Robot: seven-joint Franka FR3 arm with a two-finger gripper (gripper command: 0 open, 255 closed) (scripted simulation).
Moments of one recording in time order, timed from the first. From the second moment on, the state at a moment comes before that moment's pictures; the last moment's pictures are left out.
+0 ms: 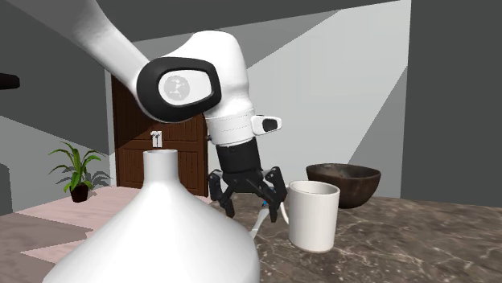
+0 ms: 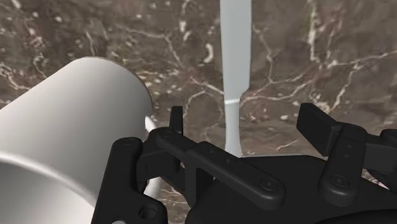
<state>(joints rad) 0.25 -0.42 -0.37 -2.70 -0.14 2.53 -0.70</state>
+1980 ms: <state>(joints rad) 0.25 -0.46 -0.35 -2.64 -0.14 2.44 -0.70</state>
